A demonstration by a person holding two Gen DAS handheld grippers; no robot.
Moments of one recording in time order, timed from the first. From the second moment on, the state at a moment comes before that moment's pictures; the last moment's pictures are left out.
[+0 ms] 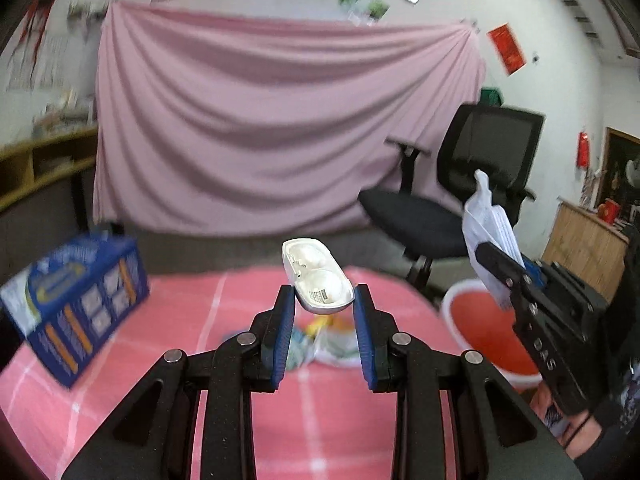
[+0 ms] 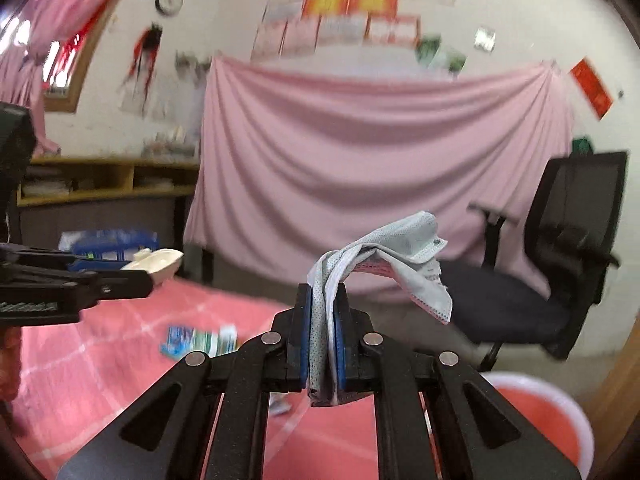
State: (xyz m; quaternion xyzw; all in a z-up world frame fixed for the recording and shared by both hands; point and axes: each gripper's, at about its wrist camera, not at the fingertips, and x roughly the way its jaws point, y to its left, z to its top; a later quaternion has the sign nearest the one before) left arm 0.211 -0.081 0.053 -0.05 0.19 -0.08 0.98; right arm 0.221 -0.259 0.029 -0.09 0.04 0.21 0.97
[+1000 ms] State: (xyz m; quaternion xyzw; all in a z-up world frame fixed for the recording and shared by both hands) left arm 0.287 -0.272 0.043 0.01 0.24 -0.28 0.93; right arm 0.245 -0.423 0.002 0.09 0.17 0.04 0.98
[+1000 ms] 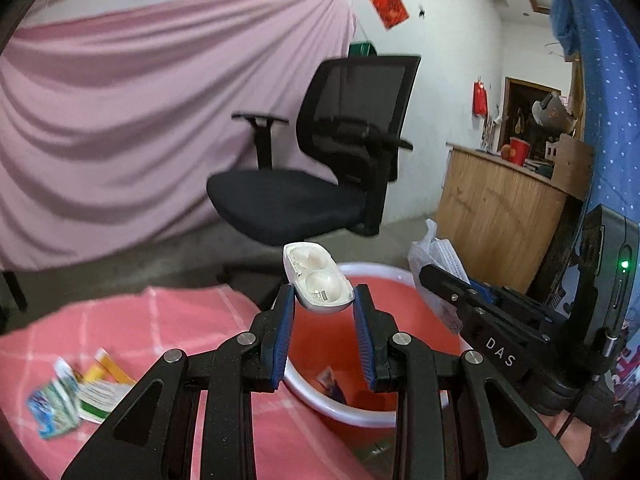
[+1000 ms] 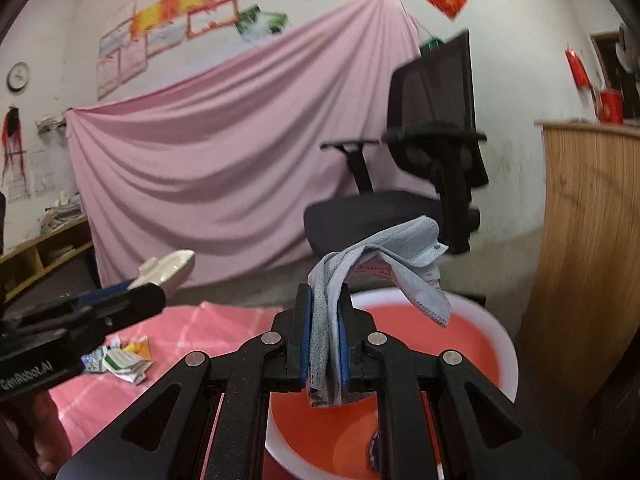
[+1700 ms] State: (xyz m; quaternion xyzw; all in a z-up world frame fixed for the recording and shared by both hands) left arm 0.310 -0.260 0.018 -0.03 0.31 -0.26 0.91; right arm 0.258 -0.439 -0.016 0.12 0.23 0.02 0.97
